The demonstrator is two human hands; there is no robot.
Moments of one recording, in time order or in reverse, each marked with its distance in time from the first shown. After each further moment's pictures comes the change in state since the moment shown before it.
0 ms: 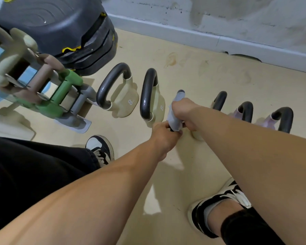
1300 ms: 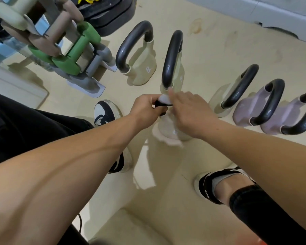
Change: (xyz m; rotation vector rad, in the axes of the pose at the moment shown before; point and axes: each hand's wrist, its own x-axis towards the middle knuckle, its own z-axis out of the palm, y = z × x) left_hand 0.000 -0.061 -0.106 0.293 0.047 0.341; right_hand -0.030 0.079 0.054 -1.209 0.046 -0.805
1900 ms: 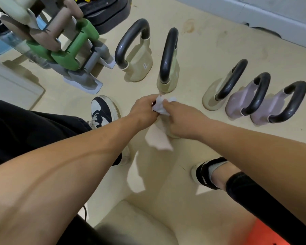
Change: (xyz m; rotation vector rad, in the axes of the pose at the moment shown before) left_hand -0.030 -0.003 -0.002 0.166 -0.081 -0.005; right_hand -0.039 -0.048 -0.024 0.268 -0.217 0.108
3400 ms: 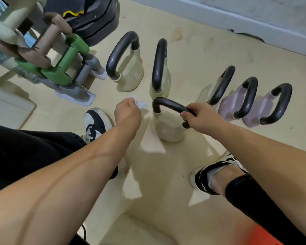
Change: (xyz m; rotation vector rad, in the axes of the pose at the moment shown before) left_hand 0.013 0.009 -0.015 -0.200 0.418 -0.417; right_hand 0.000 0.070 -0.006 0.555 0.209 0.353
